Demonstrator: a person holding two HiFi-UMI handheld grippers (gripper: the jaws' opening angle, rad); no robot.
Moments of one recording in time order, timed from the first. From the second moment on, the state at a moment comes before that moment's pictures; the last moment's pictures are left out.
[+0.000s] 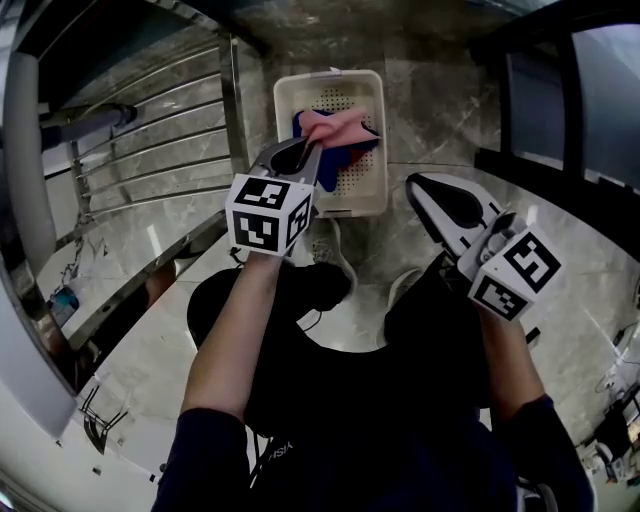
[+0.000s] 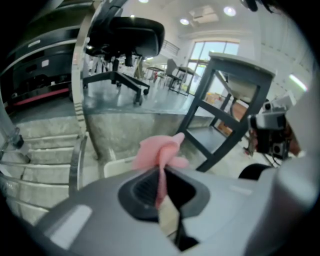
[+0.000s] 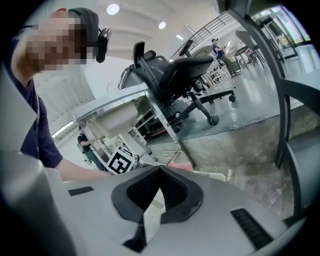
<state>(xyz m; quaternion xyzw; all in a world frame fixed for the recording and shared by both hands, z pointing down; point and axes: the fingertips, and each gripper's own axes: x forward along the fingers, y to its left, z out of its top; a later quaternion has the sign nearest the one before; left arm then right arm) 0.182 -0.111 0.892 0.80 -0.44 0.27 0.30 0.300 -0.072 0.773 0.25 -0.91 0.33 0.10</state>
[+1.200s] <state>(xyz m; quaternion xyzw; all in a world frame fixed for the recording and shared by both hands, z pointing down) 0.176 -0.134 0.943 0.79 -0.46 0.28 0.29 0.314 -0.072 0.819 0.25 -0.91 0.31 0.11</state>
